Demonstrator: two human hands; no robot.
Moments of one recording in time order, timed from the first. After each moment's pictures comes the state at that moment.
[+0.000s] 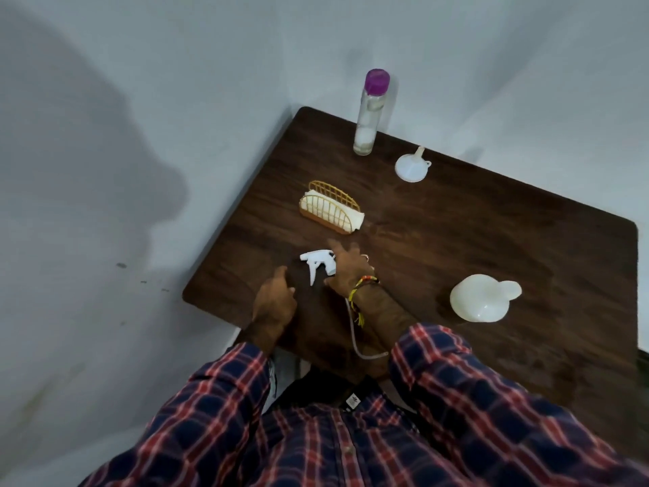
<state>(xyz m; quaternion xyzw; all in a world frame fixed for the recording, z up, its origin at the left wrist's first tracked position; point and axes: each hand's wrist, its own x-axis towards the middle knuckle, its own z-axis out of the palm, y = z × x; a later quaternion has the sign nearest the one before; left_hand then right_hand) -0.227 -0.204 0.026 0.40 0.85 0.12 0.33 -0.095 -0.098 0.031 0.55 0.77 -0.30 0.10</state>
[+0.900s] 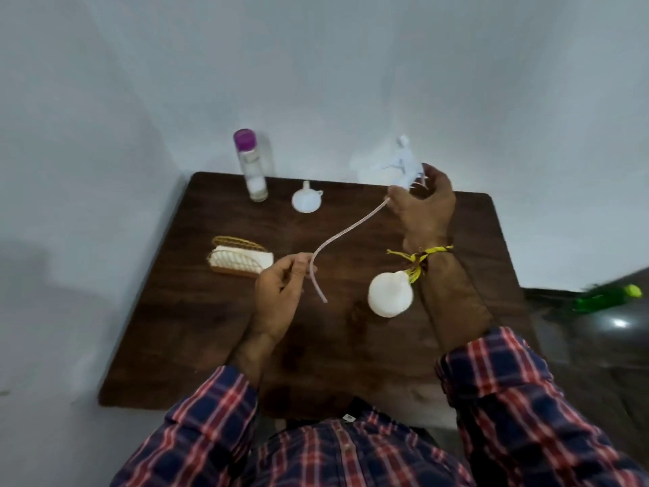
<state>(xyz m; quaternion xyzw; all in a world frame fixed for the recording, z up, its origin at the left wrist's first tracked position) -0.098 -0.139 0.133 0.47 0.58 0.49 0.44 0.105 -0.031 0.199 0.59 0.32 -0.35 -0.65</state>
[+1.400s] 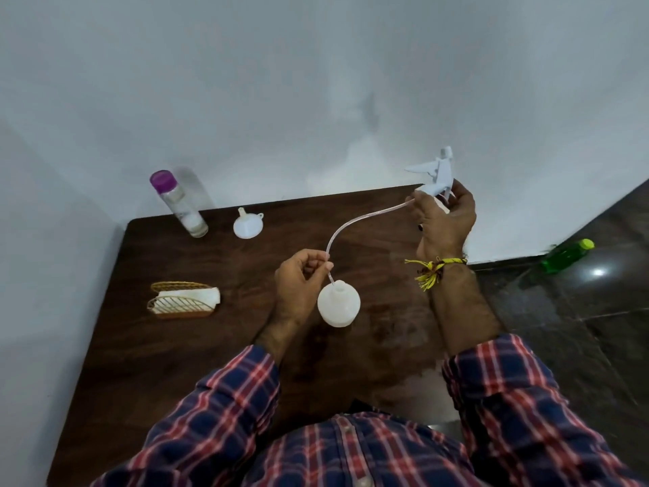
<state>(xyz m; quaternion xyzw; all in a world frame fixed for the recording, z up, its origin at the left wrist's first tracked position) 0.044 -0.085 0.139 0.59 0.57 0.41 0.41 0.259 -0.054 0.193 0.51 0.13 -0.31 -0.79</state>
